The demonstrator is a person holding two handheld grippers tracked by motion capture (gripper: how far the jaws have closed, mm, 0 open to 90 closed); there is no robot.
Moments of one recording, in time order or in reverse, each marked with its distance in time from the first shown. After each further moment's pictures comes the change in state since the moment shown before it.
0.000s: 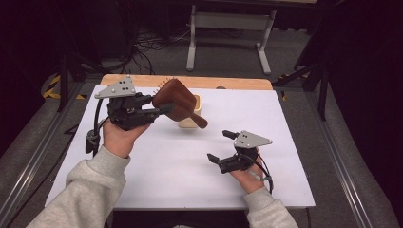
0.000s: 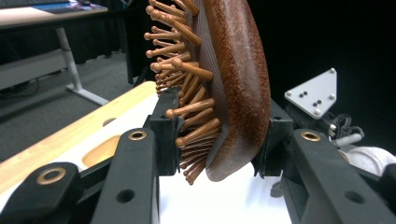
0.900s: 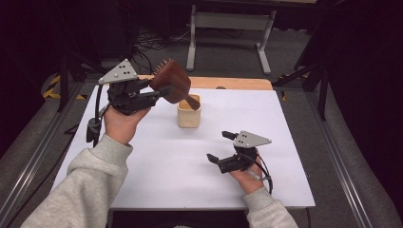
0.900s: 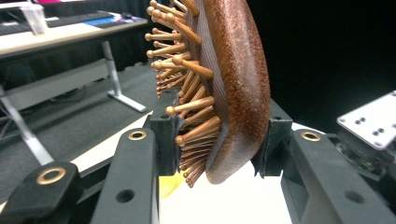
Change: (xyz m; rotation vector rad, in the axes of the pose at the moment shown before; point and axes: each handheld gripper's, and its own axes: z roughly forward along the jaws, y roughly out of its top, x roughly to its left) left arm 0.016 0.019 0.008 -0.020 0.156 0.030; right arm -0.001 -0.002 0.002 0.012 0.005 0.018
